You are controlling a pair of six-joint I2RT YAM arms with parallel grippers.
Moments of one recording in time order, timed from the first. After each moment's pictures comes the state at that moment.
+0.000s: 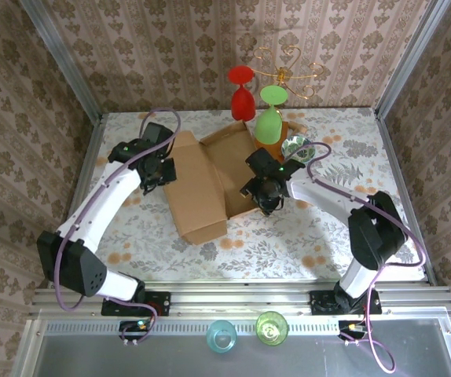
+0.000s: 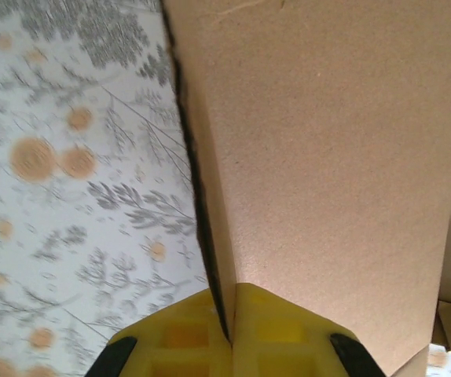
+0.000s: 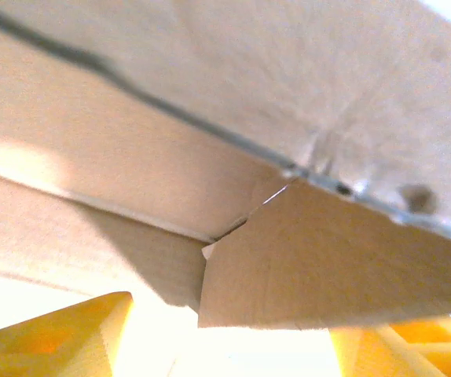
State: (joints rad) left arm -0.43 1.44 1.41 -1.12 -0.18 -0.48; right arm 0.61 1.67 1.26 -0.77 -0.10 1.38
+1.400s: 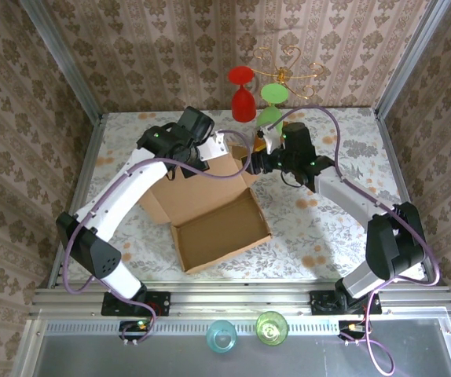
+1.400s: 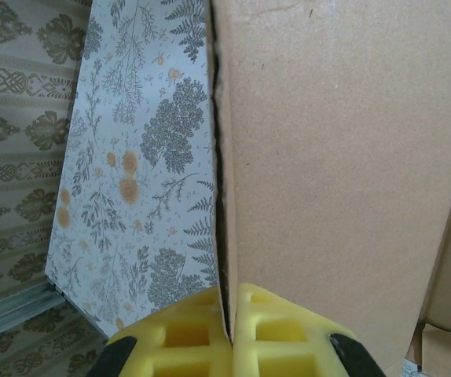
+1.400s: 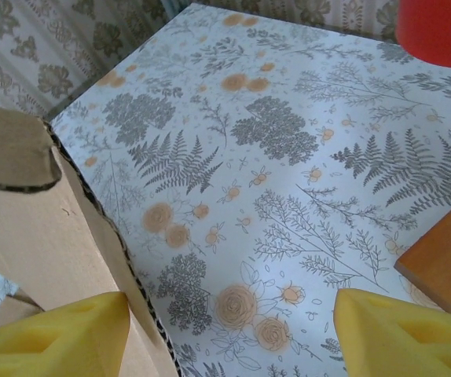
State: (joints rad) left arm -0.69 1.60 1.72 -1.13 -0.24 0.68; right arm 0.39 1.56 1.15 -0.13 -0.40 0.05
